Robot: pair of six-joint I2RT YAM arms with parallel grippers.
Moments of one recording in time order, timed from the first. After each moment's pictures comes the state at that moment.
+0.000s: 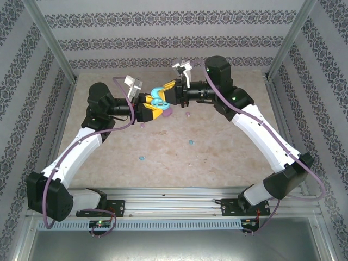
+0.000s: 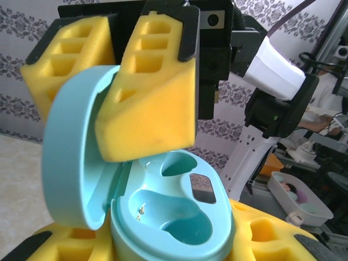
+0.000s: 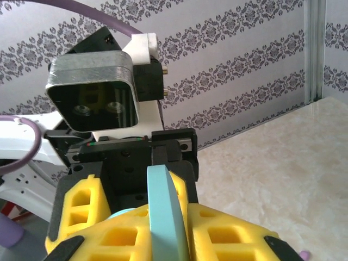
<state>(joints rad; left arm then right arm) -0.30 1.25 1.07 0.32 1.25 -0.40 0.58 1.50 1.64 -0.38 -0.86 0.16</state>
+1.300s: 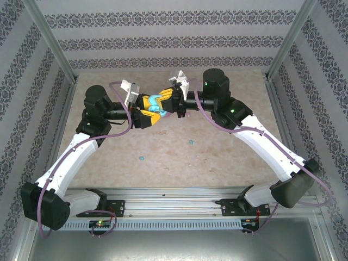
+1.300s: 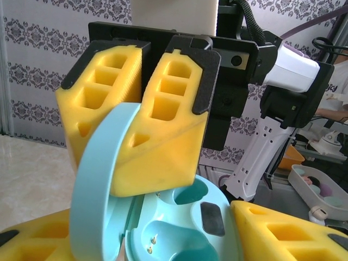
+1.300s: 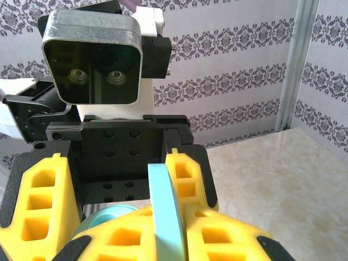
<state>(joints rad) -0.30 1.18 1.05 0.21 1.21 -0.27 0.66 1.40 1.48 -0.25 -0.71 0.00</state>
